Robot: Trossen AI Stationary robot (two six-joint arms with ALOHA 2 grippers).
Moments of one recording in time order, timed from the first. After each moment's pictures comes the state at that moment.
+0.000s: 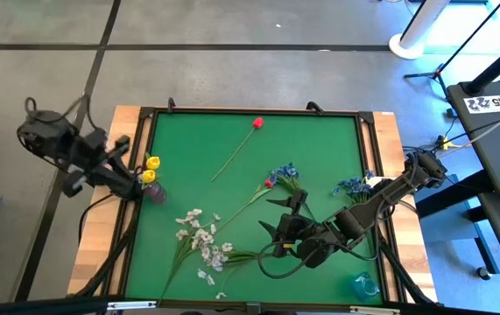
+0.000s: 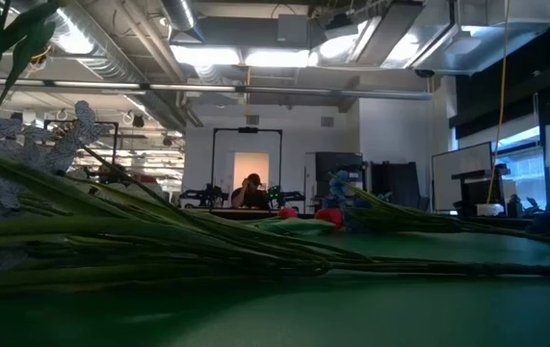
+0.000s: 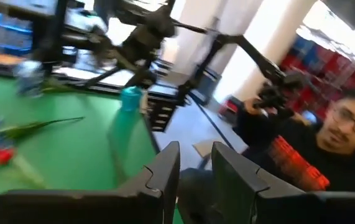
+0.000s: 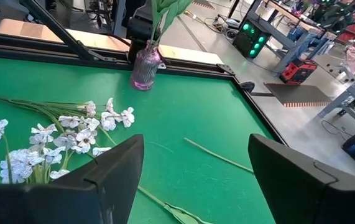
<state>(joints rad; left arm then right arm) -0.39 0.54 1.19 -0.83 0.11 -0.40 0.61 1.66 1.43 -0.41 0.96 0.23</state>
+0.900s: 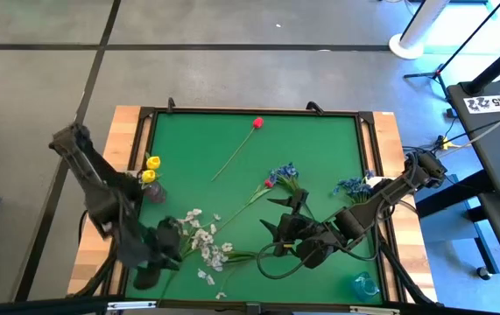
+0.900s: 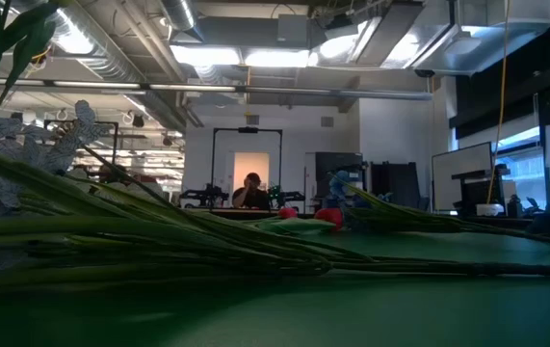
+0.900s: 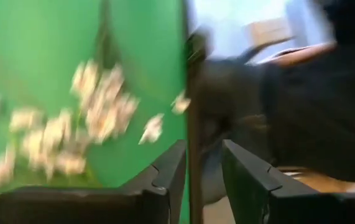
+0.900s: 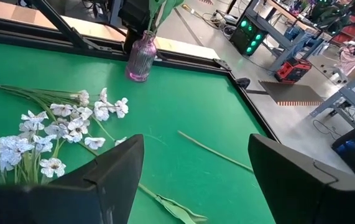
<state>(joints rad) -0.87 1.32 1.19 -0.74 -0.22 -0.96 0.61 1.66 1.43 -0.46 0.96 0.23</state>
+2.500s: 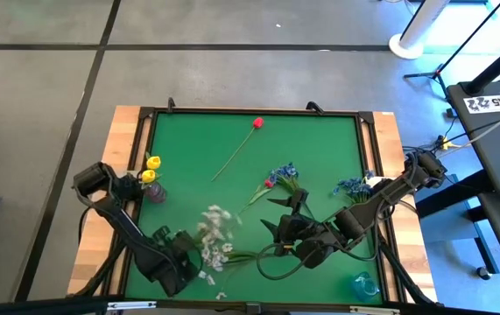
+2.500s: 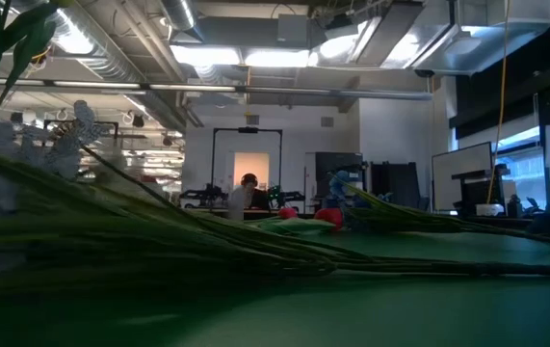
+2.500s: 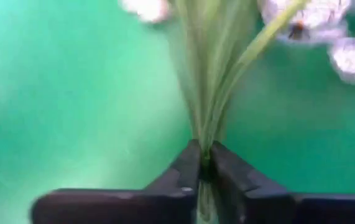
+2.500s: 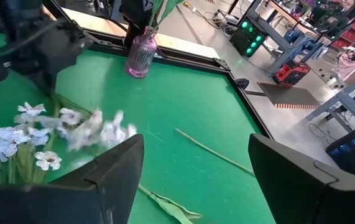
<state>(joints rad) -0.89 1.81 1.11 -0.94 -0.35 -1.61 0.61 1.66 1.43 -0.47 0.96 0.19</state>
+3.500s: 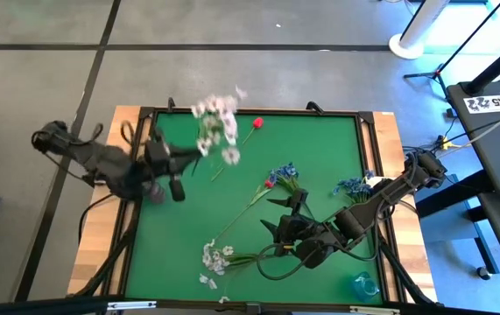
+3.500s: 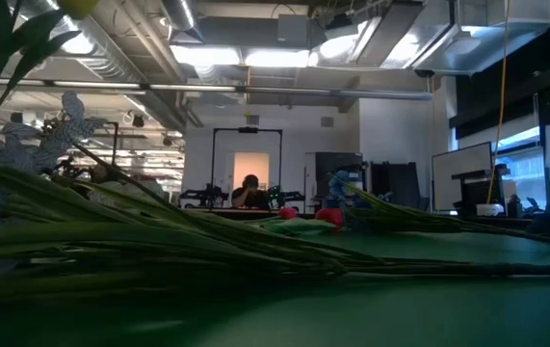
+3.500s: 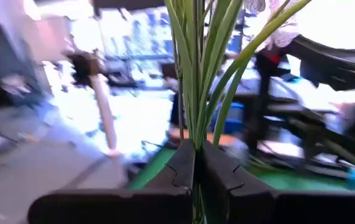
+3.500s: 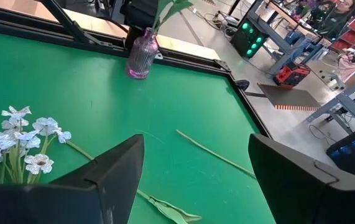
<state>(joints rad) -0.42 0.97 1.11 -0.18 -0.90 0.04 0.61 1.66 1.43 -0.47 0.95 0.19</state>
